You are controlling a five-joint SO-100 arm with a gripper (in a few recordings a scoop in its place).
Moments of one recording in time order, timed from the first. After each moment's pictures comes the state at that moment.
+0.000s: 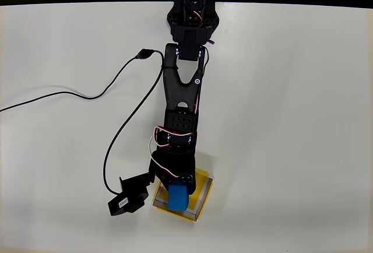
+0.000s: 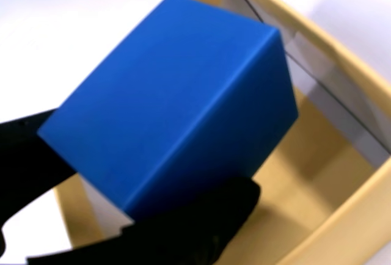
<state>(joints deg) -0.5 71.8 90.1 27.6 -87.1</state>
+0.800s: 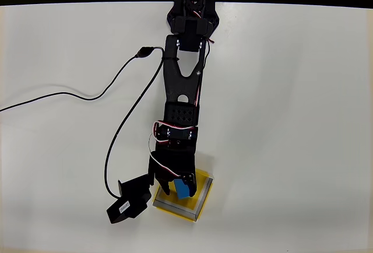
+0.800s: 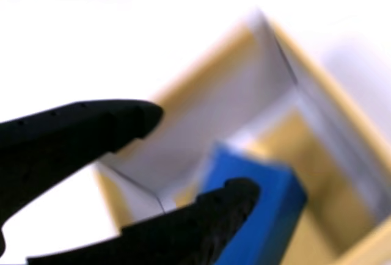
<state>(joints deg) -0.4 83.6 90.4 30.8 -93.1</state>
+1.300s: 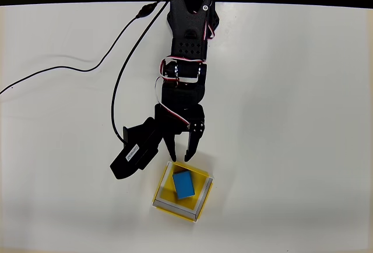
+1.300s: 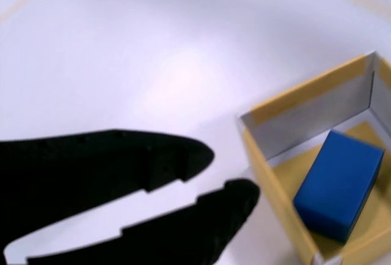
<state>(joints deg) -1.2 134.6 133.9 30.1 -97.9</state>
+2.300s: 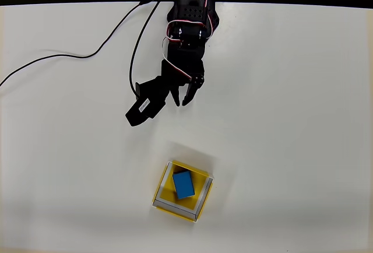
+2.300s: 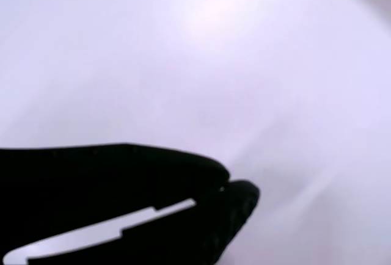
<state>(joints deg) 0.4 189.8 178.6 59.9 -100.5</state>
